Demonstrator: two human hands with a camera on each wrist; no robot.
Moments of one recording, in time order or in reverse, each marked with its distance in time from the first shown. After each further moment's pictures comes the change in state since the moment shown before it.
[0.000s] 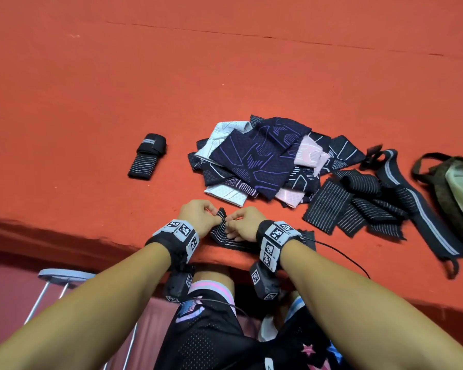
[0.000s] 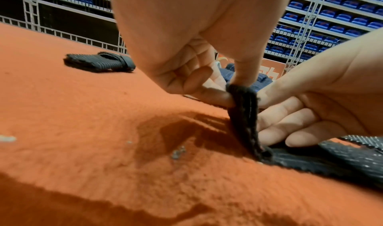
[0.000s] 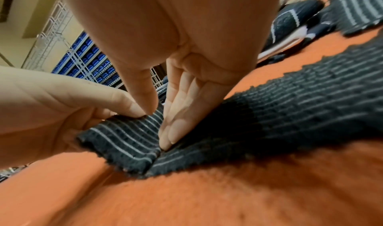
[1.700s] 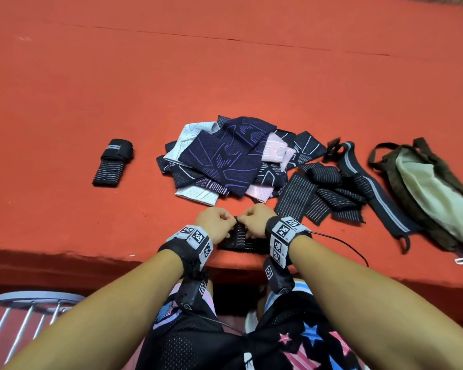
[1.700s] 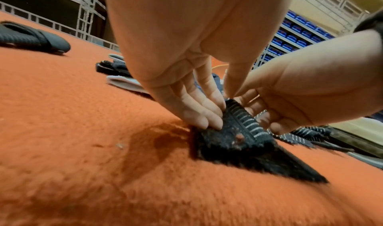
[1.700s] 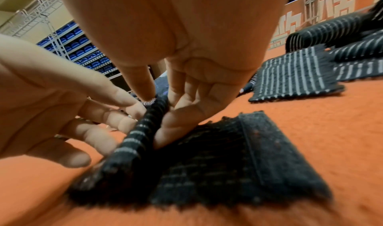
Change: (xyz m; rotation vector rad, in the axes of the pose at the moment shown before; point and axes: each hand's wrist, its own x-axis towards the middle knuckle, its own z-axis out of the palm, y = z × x) left_hand -0.017 0.051 0.072 -0.137 -0.234 0.099; right_hand -0.028 0.031 -0.073 -0.350 0.227 0.078
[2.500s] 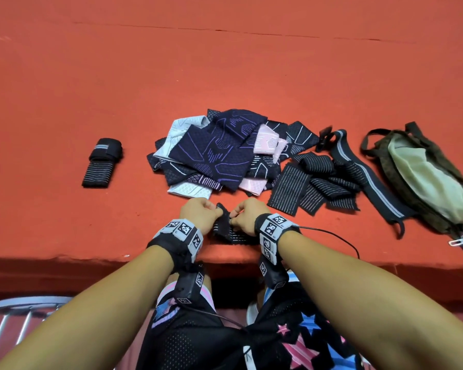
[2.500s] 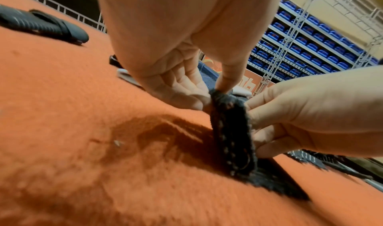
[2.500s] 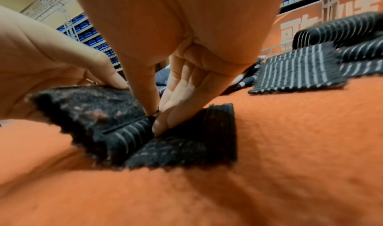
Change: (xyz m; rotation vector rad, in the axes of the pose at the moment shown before) left_hand 0.009 -0.003 -0.012 -0.022 0.166 -0.099; right_hand 0.001 0.005 0.011 0.008 0.088 -0.043
